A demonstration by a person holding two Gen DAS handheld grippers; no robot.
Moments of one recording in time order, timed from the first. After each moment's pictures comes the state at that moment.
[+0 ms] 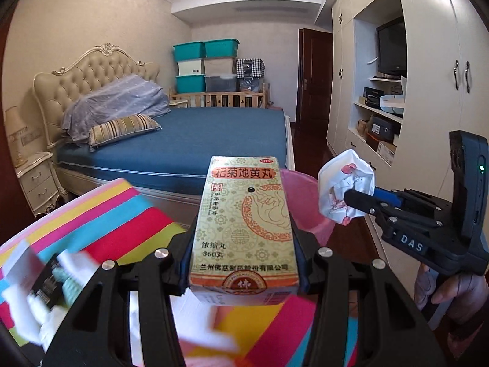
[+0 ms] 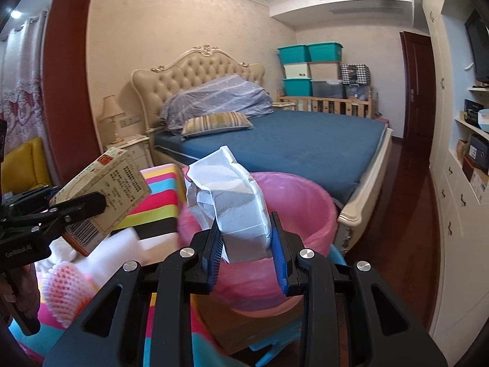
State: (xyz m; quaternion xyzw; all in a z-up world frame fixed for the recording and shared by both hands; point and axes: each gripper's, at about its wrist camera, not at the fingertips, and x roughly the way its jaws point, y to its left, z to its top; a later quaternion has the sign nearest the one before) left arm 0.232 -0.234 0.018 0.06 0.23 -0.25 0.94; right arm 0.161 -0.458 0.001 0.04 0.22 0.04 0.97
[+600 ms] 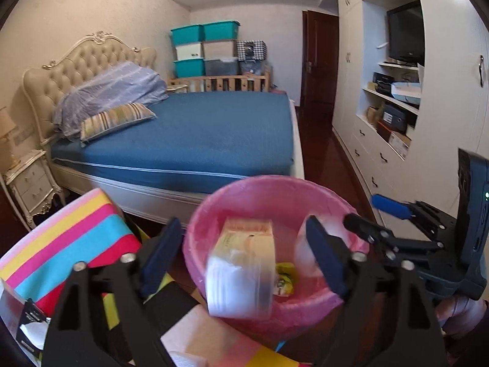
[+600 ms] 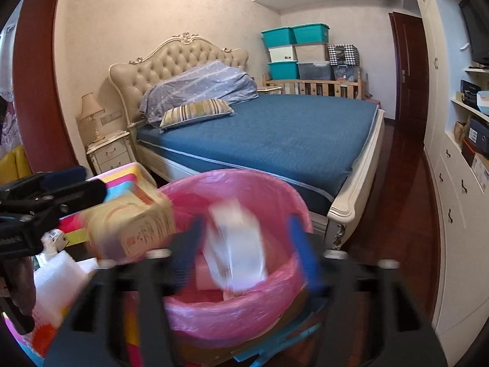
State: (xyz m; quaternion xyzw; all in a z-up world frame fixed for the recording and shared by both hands) left arm 0.328 -0.293 0.012 0.07 0.27 -0.24 0.93; right arm 0.239 -0.506 -0.024 0.07 0.24 0.02 0.97
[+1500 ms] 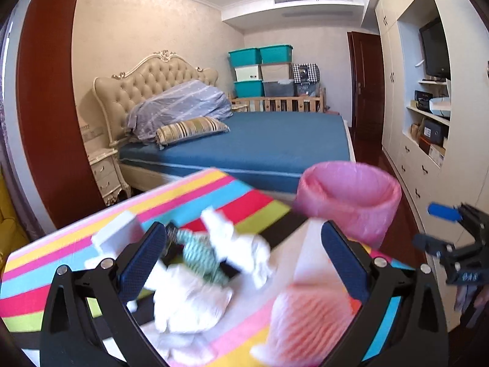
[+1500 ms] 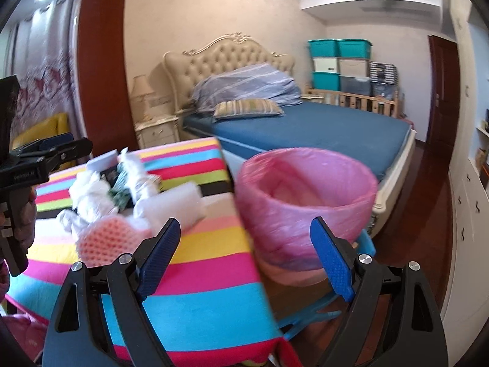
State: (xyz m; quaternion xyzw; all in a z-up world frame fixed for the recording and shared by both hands) left arm 0.162 -0.113 0.028 0.07 0.21 -0.11 0.97; right arm 0.093 -0.376 -0.020 0.01 0.24 0.12 0.96
